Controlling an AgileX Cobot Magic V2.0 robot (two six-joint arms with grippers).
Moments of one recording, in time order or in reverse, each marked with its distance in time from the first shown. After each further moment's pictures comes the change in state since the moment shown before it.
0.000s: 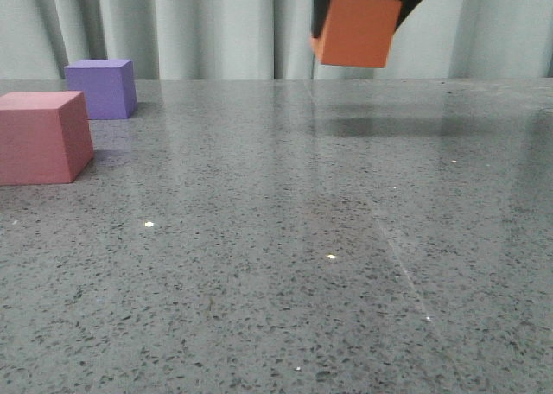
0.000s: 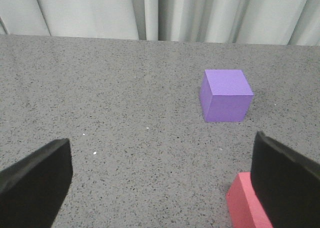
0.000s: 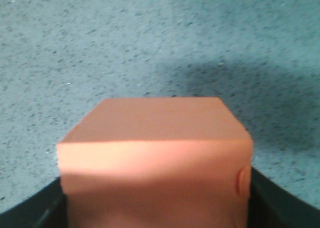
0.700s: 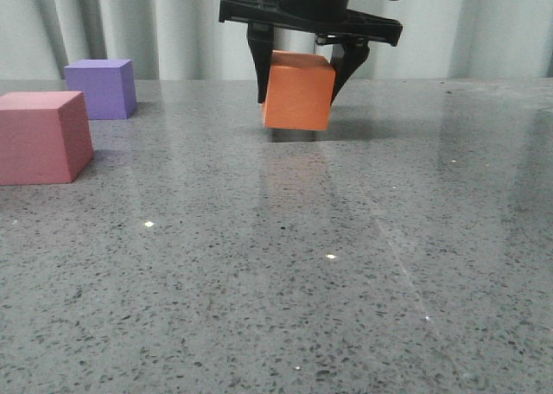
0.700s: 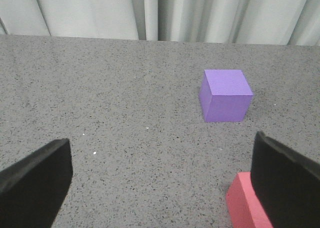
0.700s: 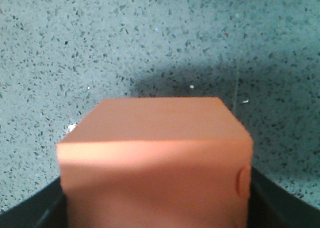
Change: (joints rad) left arm 0.000 0.000 0.000 0.000 0.000 0.000; right arm 0.075 0.185 -0.098 0.008 0.000 0.104
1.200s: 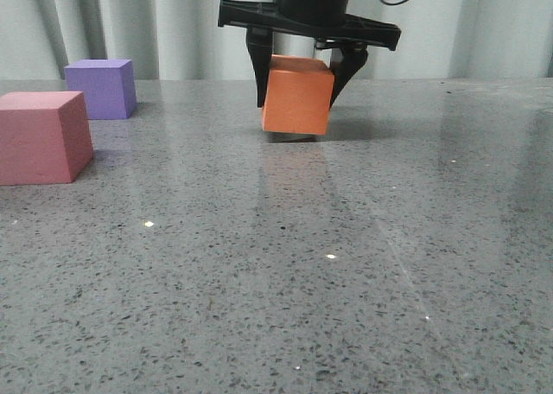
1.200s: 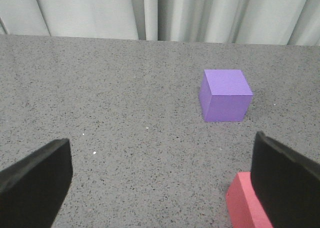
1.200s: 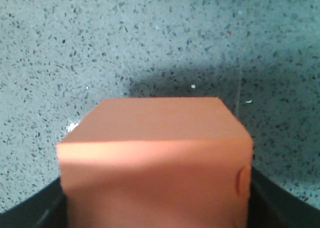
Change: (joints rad) left arm 0.000 0.000 0.000 -0.002 0.000 0.000; right arm 0.000 0.010 0.000 0.004 0.000 0.002
